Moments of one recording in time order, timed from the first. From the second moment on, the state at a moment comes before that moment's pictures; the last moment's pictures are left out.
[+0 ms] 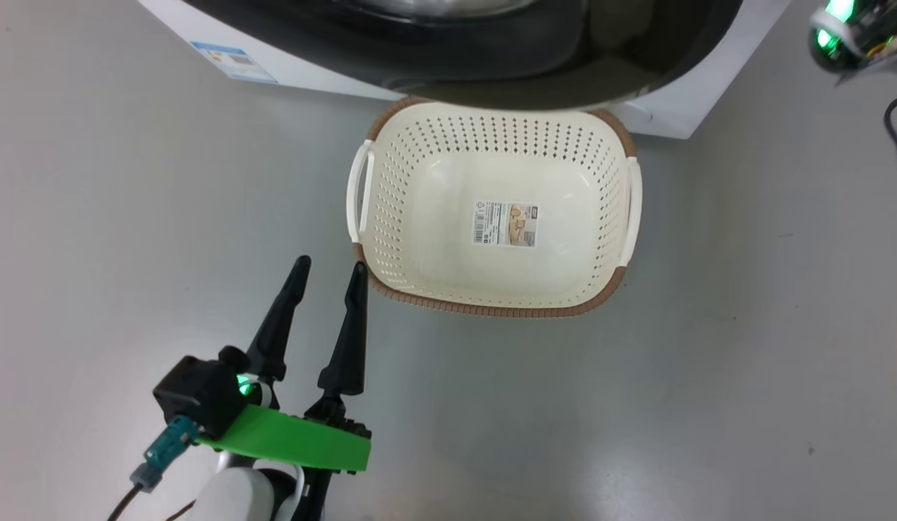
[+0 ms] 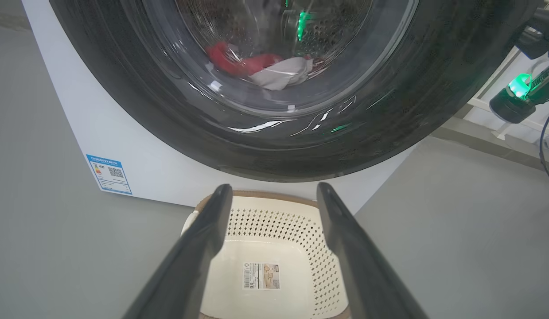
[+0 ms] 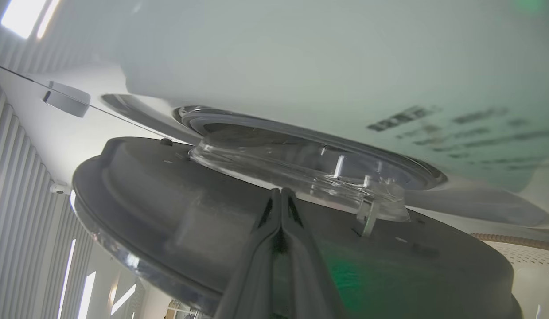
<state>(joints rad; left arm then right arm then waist) -0.30 0.04 -0.25 0.13 -0.43 -0.04 -0.25 -1.07 -0.34 0.20 0.46 1.75 0.12 0.63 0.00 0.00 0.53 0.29</state>
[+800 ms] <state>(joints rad) -0.24 0.04 -0.26 0.14 -0.43 -0.04 -0.25 -0.86 -0.27 0.17 0.40 1.72 0.12 0.72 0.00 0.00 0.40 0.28</state>
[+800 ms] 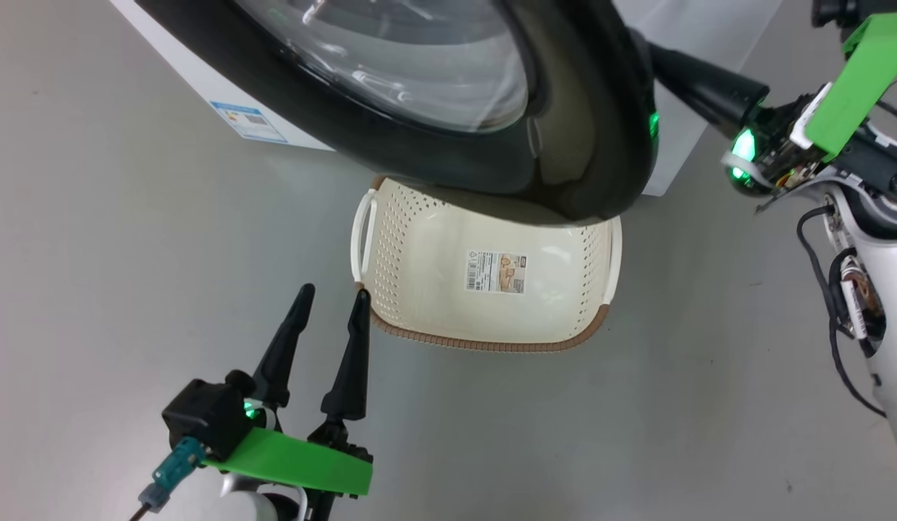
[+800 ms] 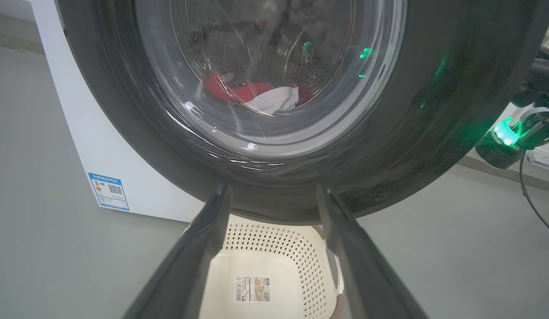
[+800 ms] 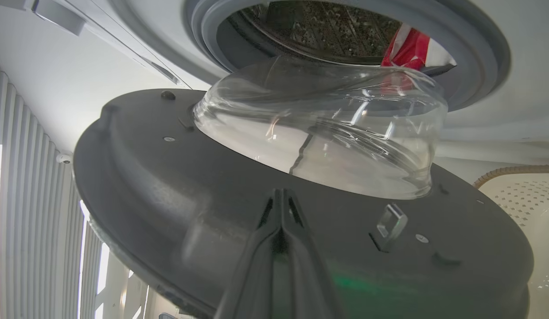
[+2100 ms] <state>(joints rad) -0.18 0.04 -0.22 0.15 -0.41 -0.05 -0.25 -0.66 -0.19 0.07 0.36 1.62 0.12 0.67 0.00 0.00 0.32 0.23</state>
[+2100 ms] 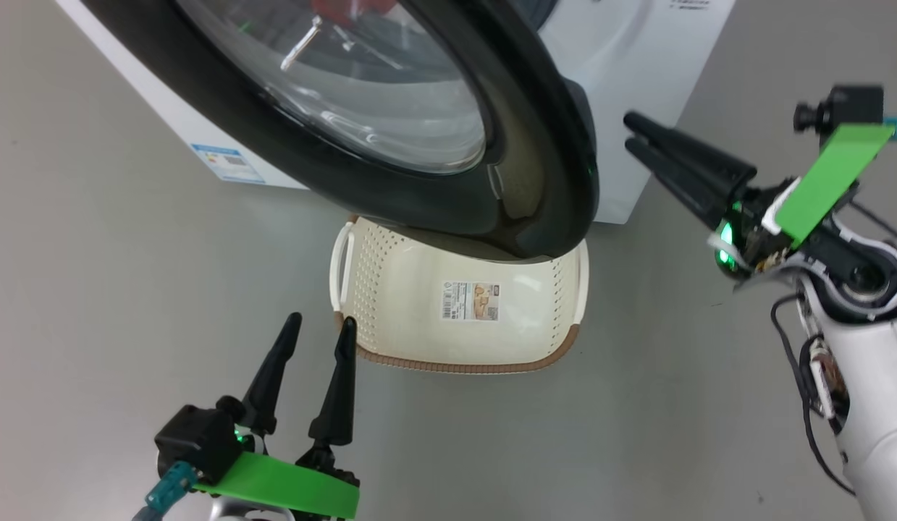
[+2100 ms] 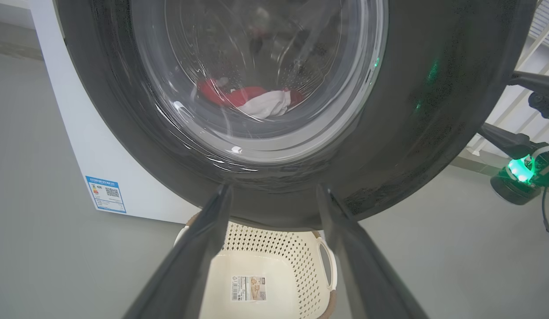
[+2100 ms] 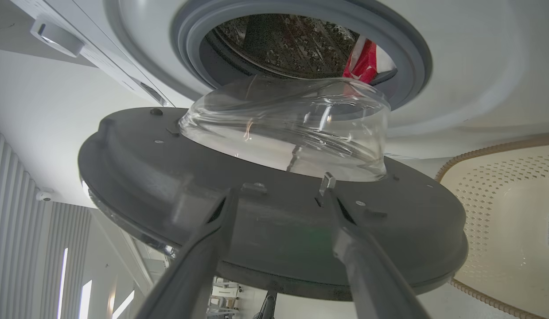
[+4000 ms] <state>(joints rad) -0.14 0.04 -0.10 0.18 -0.36 -0.10 -0.25 -0.21 -0.42 0.48 0.35 1.19 0.12 -0.21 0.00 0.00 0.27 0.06</state>
